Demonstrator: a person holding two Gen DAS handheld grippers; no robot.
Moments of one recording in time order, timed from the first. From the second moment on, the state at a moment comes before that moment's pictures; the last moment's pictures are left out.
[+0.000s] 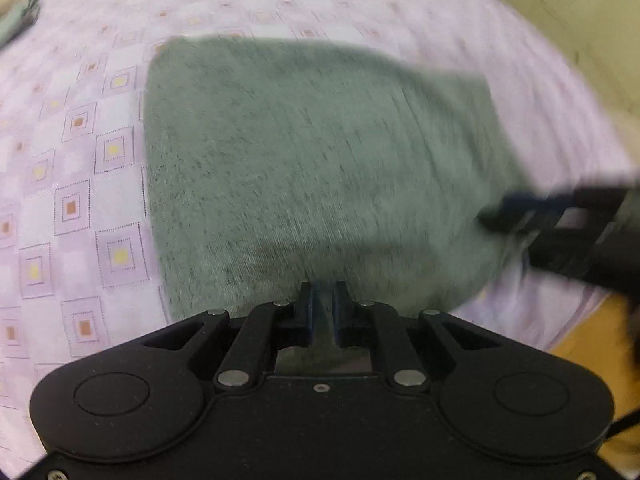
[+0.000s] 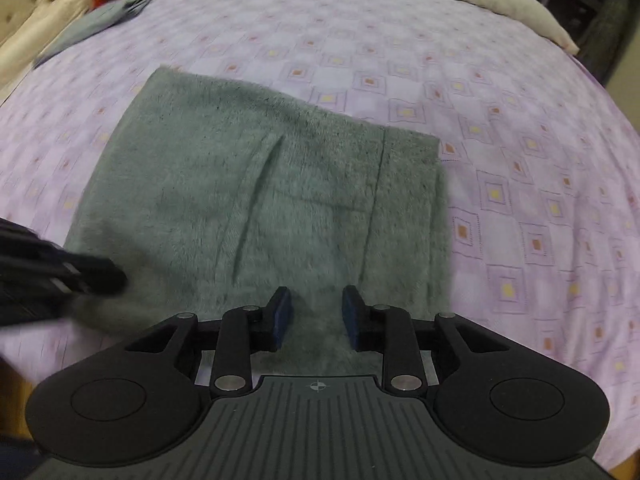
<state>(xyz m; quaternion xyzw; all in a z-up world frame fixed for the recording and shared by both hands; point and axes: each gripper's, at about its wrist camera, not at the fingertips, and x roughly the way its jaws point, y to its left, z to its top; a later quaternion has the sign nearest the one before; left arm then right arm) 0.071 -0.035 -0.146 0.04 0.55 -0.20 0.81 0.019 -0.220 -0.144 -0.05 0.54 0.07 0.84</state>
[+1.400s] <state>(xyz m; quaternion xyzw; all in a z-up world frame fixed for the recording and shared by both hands) 0.129 0.029 -0.164 -0.16 0.58 -0.04 0.80 0.088 -0.341 -0.170 0.27 0.56 0.15 0.77</state>
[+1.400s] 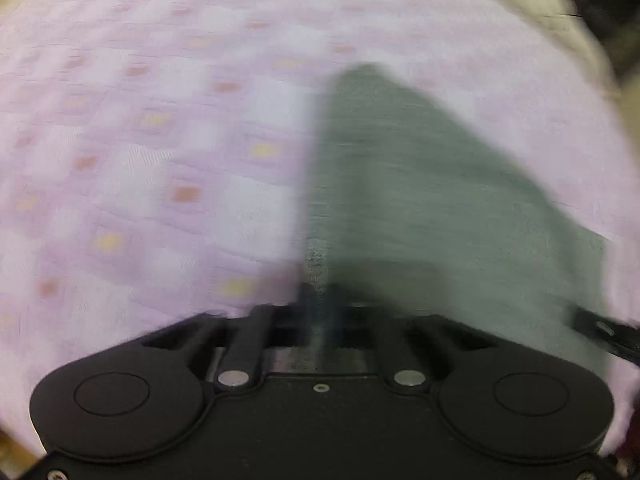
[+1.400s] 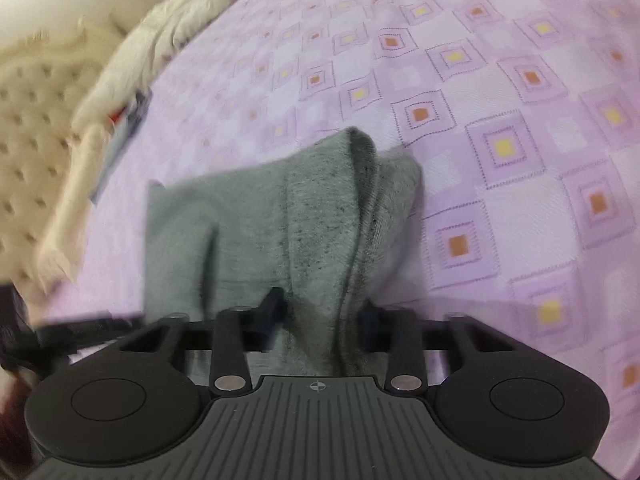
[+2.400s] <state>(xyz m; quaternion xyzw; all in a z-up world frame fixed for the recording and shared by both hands) 0.168 0.181 -0.176 -0.06 0.62 0.00 0.79 0.241 -0.125 -0.119 0.12 0.50 0.10 0.85</state>
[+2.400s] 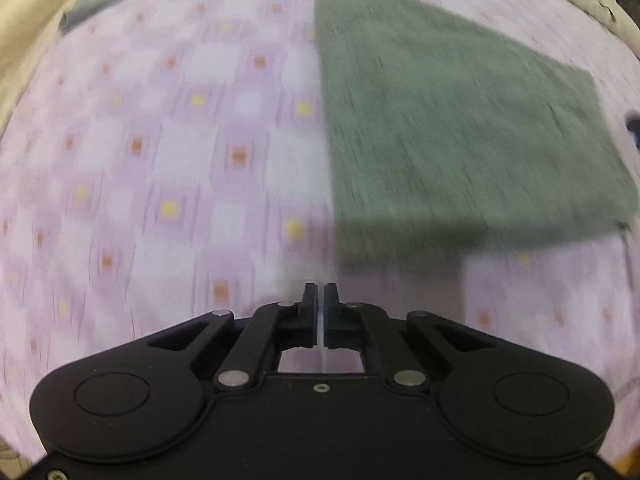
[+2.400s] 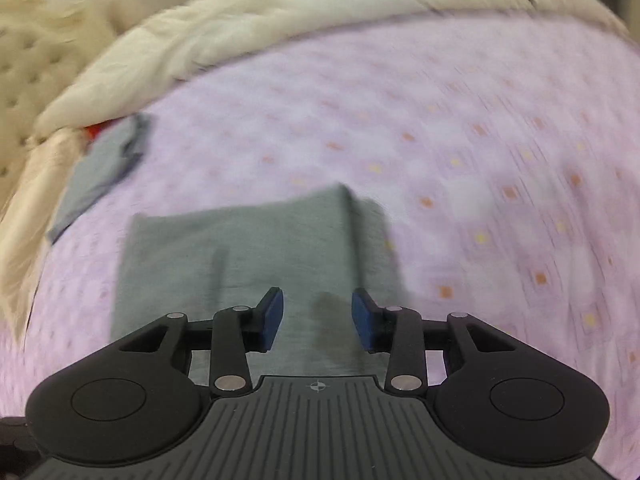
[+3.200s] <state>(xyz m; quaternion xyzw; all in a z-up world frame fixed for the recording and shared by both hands) 0.193 0.110 -0.146 0.01 0.56 -0.04 0.83 0.189 -0.113 -0.114 0.07 0.50 0.12 0.86</state>
